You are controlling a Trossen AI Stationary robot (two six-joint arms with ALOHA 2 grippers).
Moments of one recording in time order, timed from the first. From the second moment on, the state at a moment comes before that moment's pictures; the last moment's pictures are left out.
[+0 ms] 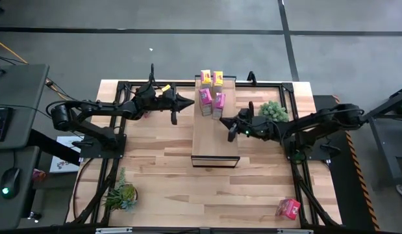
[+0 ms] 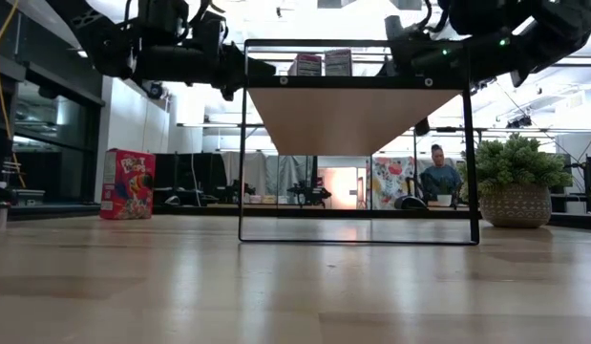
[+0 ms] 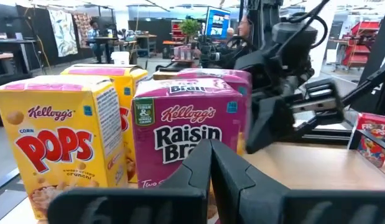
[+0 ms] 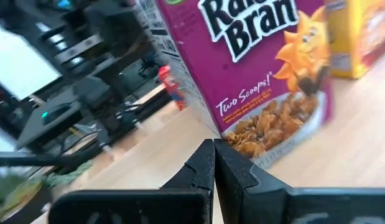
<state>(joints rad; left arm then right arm) 0.46 1.36 0.59 0.79 0.36 0.00 -0.02 1.34 0.48 0.69 0.39 0.53</state>
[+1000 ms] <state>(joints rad) 0.36 1.42 0.59 0.69 0.09 0.06 -0.03 1.10 0.48 0.56 0.29 0.36</state>
